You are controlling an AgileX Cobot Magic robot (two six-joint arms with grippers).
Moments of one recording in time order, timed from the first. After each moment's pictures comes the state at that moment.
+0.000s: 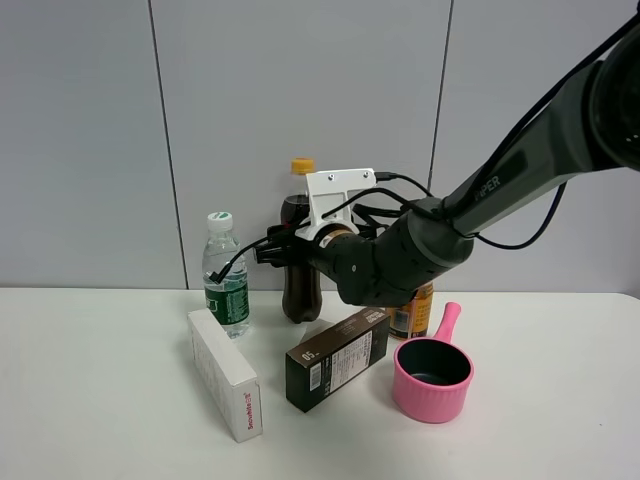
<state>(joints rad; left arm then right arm) 0.00 0.00 -0.49 0.06 1.07 -0.07 0.59 2.38 -1.47 0.33 -0.72 -0.26</state>
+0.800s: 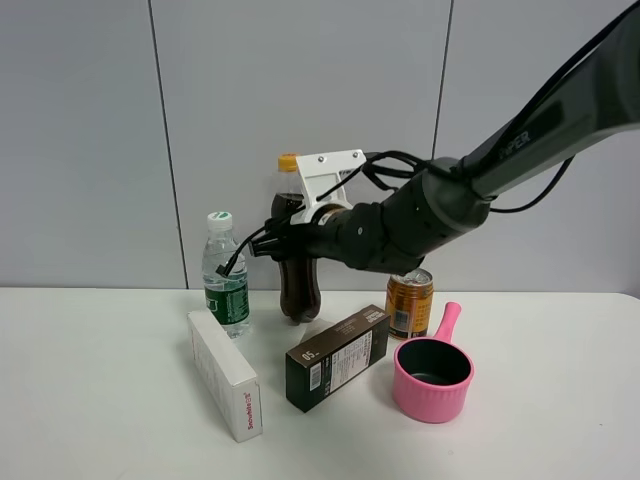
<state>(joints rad) 0.00 0.00 -0.49 0.06 1.07 -0.07 0.59 2.25 -1.47 0.31 -0.48 -0.33</state>
